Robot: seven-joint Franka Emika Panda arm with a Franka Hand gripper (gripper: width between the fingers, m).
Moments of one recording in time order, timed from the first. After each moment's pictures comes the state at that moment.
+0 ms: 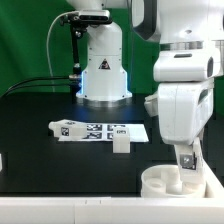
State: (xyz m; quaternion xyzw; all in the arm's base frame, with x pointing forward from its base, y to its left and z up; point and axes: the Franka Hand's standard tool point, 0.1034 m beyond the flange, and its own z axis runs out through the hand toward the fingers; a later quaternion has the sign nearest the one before) arm 0.626 0.108 0.073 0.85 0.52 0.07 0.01
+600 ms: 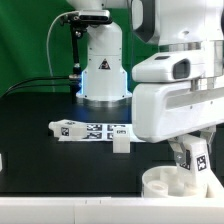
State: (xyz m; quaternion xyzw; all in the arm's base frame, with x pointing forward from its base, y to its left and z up) arm 0.625 0.111 0.071 0.98 0.19 0.08 -0.03
